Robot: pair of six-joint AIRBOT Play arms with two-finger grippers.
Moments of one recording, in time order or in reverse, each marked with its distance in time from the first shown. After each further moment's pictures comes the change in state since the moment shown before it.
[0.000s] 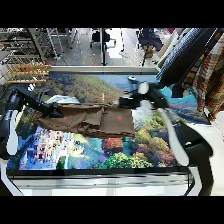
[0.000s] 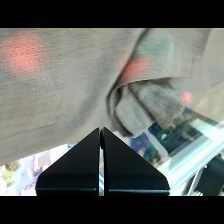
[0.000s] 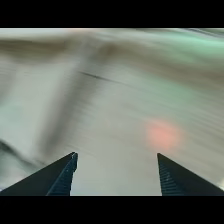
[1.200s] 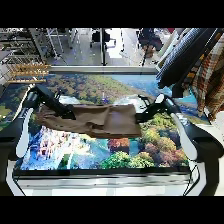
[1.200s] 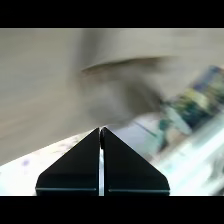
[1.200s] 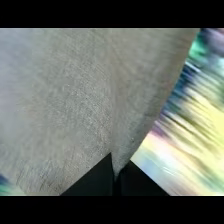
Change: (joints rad) left arm -0.167 0.032 0.000 0.101 -0.013 -0.004; right arm -0.203 0.015 -0.272 0.019 0.036 -0.455
